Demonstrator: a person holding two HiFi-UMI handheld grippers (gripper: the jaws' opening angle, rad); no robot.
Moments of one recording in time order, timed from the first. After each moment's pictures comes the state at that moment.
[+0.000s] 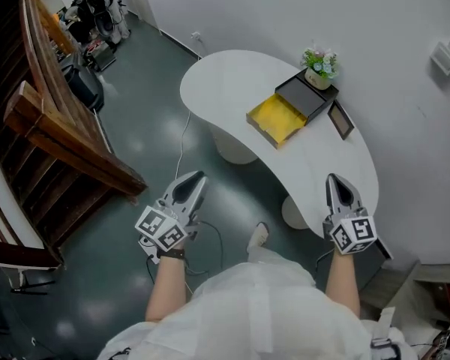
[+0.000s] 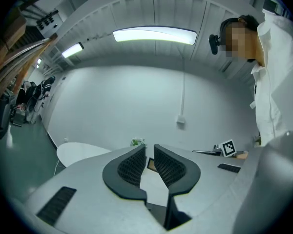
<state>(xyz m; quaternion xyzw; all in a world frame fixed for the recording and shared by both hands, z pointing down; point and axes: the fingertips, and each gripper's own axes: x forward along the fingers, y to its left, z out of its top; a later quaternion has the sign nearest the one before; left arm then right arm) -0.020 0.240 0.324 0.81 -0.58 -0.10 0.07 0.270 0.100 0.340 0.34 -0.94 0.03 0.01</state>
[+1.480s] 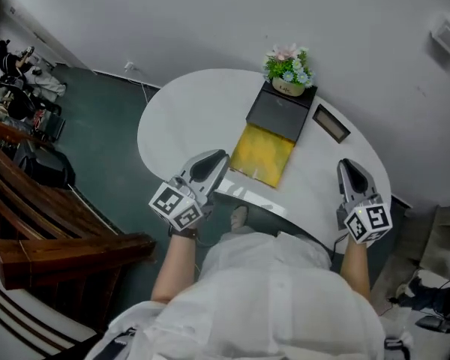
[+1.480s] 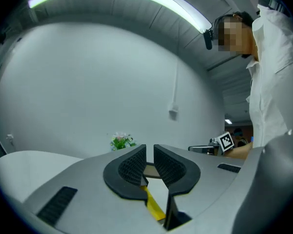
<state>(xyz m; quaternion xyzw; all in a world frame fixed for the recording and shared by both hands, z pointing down) -0.033 -0.101 0.321 0.93 -0.36 -0.04 0.09 0.253 -0.094 0.349 0.52 -0.85 0.07 0.03</state>
